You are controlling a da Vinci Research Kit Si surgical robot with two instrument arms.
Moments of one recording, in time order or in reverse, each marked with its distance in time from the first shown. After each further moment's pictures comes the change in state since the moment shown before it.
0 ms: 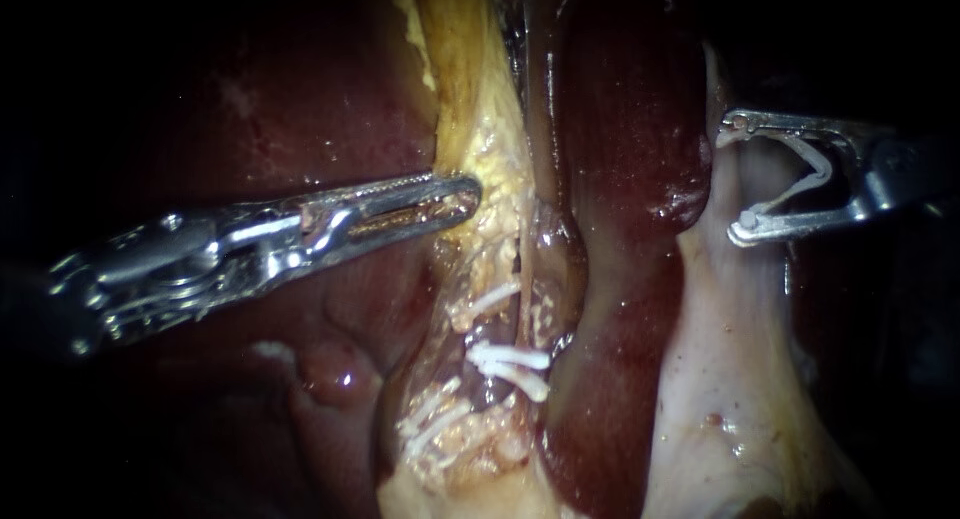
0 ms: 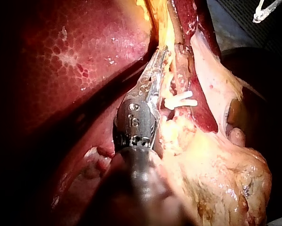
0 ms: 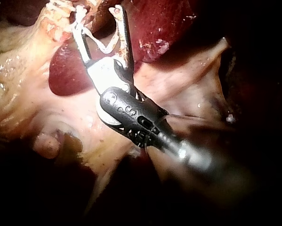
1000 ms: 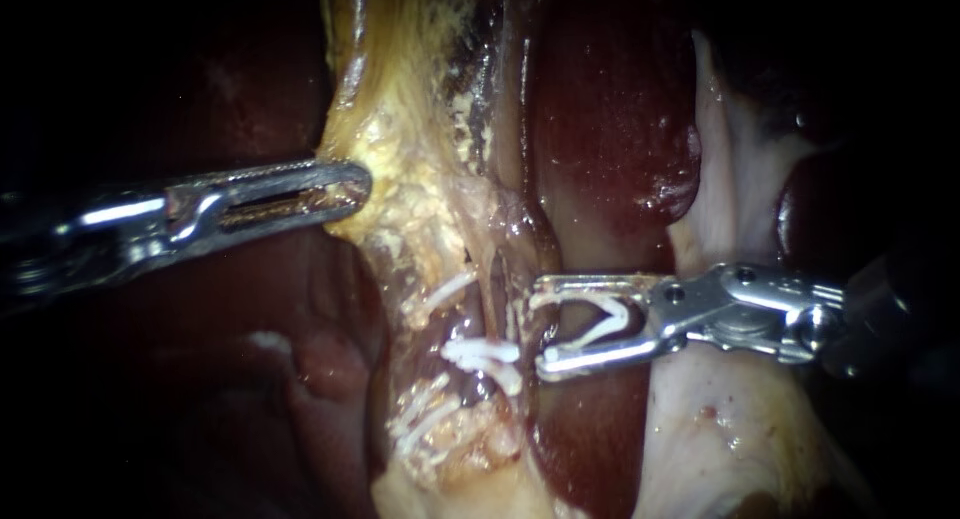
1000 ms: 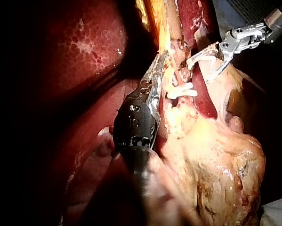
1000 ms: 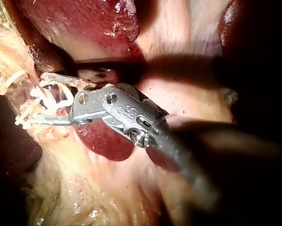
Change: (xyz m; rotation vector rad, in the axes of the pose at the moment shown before) right arm -0.015 -0.006 0.017 0.065 -0.104 0.588; left arm -0.004 -0.001 -0.012 -0.014 -0.087 -0.016
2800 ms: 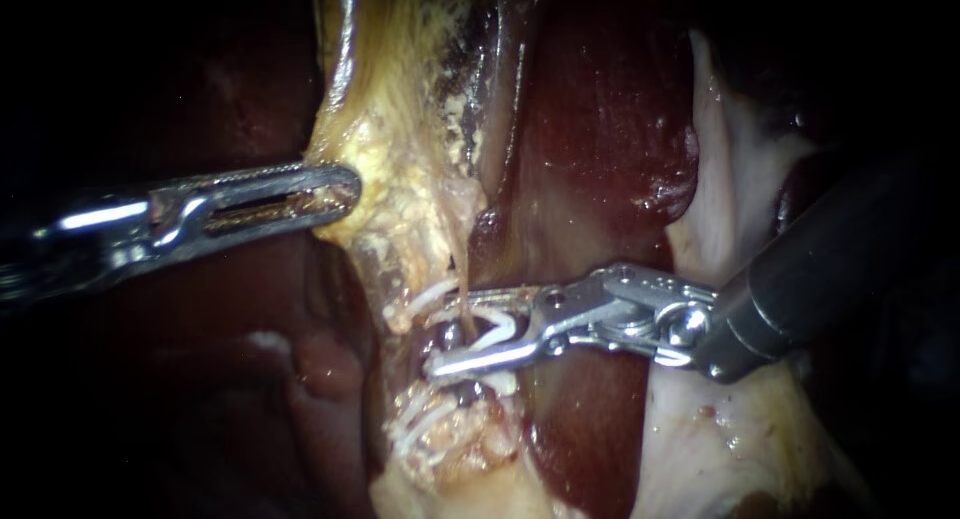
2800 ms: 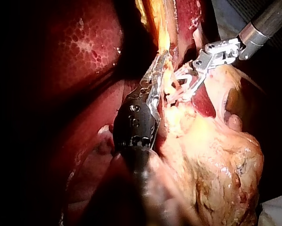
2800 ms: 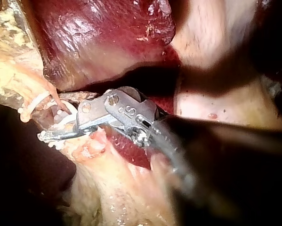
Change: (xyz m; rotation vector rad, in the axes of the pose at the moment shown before) right arm -0.002 0.002 0.009 0.067 -0.025 0.113; left arm -0.001 0.000 -0.001 0.006 -0.005 -0.001
